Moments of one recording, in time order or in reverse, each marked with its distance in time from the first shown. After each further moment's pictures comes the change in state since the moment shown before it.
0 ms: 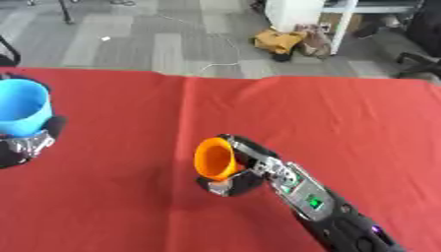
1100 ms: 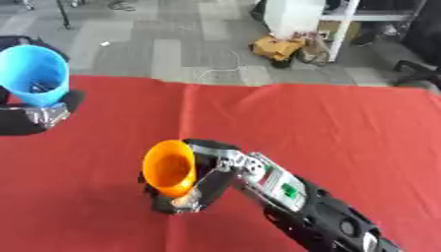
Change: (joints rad) left arm -0.241 -0.039 -0.088 0.195 -0.108 -0.192 0.068; right arm -0.216 0.016 0.181 -0.068 -0.434 0.225 0.197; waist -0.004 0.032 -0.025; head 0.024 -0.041
